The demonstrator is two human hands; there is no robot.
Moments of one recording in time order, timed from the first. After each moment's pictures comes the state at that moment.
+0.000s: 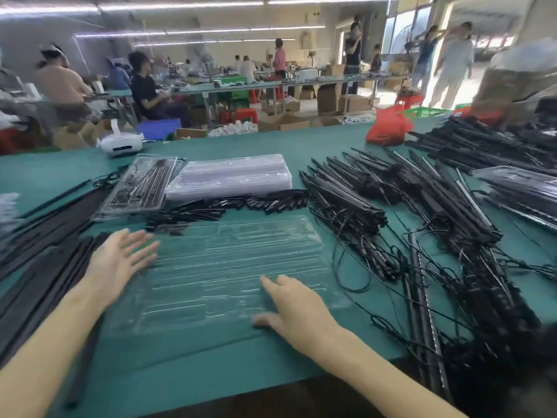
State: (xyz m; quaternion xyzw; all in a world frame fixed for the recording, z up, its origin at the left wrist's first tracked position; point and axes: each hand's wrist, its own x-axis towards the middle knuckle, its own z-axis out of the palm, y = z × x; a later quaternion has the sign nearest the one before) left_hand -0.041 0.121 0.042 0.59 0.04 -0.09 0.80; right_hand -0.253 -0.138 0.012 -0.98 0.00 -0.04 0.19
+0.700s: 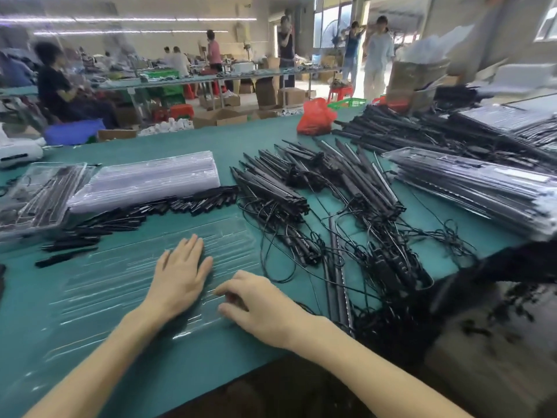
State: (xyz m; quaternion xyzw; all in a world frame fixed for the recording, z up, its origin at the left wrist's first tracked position) left_hand -0.109 -0.069 -0.021 0.93 -0.33 0.03 0.12; right_hand -0.292 -0.194 0.017 -0.94 -0.03 -0.12 0.33
